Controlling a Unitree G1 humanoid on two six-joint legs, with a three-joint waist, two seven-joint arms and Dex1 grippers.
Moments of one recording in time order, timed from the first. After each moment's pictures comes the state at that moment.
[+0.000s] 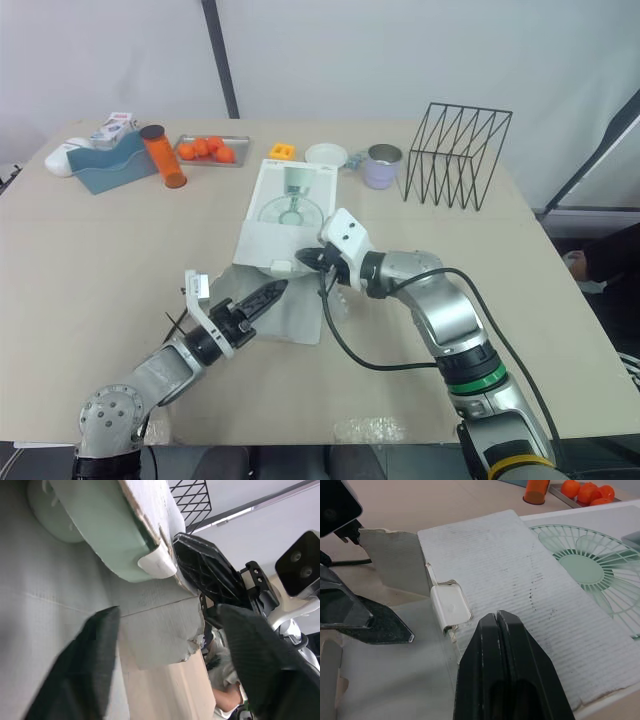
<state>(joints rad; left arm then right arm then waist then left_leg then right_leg) -0.01 0.10 0.09 -0.38 -1.32 0.85 -0.05 -0.55 -0.46 0.23 -0.15 0.24 0.55 0.79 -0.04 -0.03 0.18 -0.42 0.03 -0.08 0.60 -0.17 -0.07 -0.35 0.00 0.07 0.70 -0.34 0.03</state>
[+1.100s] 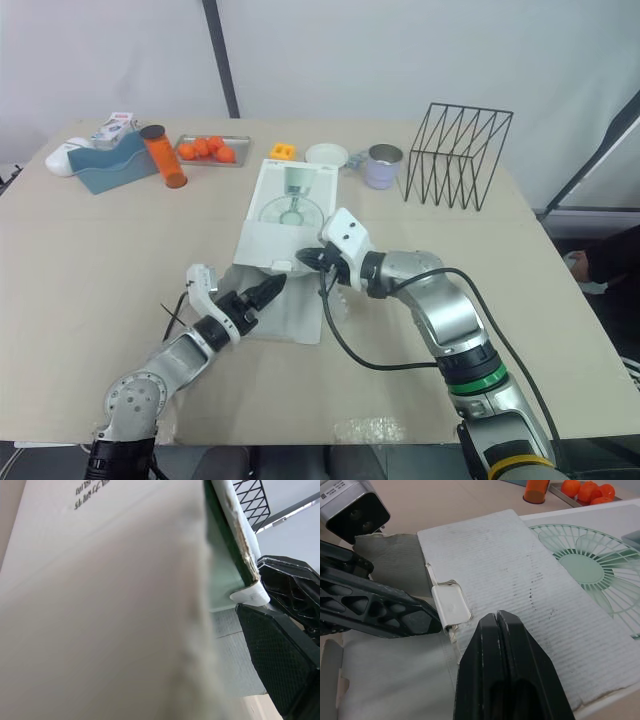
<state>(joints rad) -0.09 0.06 0.06 -0.27 -1.03 0.72 -0.07 -0.55 -0.46 0.23 -0.16 0.24 0.56 0.79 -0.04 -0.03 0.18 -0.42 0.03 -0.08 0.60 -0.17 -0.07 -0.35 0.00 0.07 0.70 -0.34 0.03</state>
